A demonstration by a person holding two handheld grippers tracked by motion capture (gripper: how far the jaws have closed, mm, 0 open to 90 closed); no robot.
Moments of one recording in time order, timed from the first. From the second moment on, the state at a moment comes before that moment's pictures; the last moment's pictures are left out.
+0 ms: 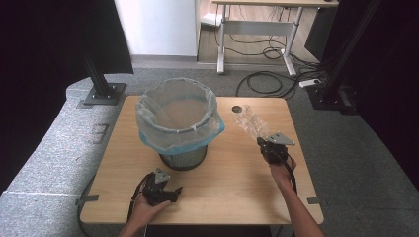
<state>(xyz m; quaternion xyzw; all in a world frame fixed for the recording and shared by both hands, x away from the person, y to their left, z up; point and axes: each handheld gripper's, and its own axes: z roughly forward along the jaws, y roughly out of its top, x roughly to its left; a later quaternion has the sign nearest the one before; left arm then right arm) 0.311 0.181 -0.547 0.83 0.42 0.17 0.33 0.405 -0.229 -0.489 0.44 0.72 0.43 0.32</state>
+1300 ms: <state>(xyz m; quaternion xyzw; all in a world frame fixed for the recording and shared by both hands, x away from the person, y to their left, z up) 0.312 0.181 -0.547 0.83 0.42 0.16 0.33 0.364 -0.211 -0.411 0.38 0.68 0.53 0.33</state>
